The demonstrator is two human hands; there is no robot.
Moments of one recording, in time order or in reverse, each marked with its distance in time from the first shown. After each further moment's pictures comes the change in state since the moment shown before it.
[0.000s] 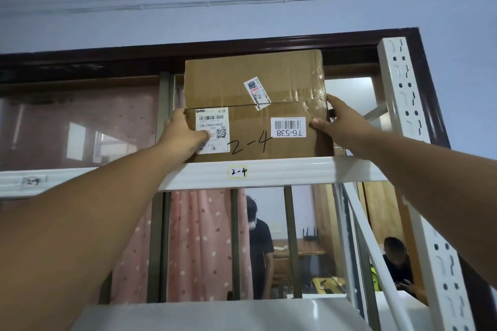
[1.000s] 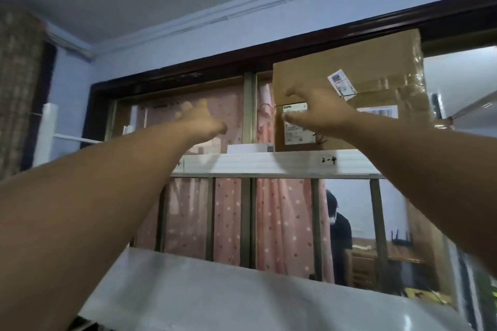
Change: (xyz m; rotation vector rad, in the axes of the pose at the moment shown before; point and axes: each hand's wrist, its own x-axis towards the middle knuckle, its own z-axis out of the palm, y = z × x) left_hand -0.059 0.024 -0.172 0.778 0.128 -0.152; right_hand -0.048 -0.160 0.118 -0.235 -0.241 -0.513
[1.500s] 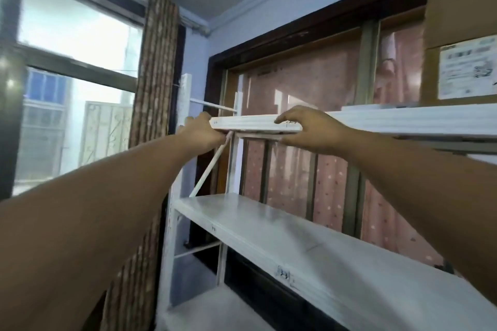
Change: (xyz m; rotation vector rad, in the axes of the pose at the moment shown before) left_hand -0.091 -0.235 -0.076 0.102 0.012 -0.395; right_hand -0.008 -0.178 0.176 0.305 -0.347 -0.298
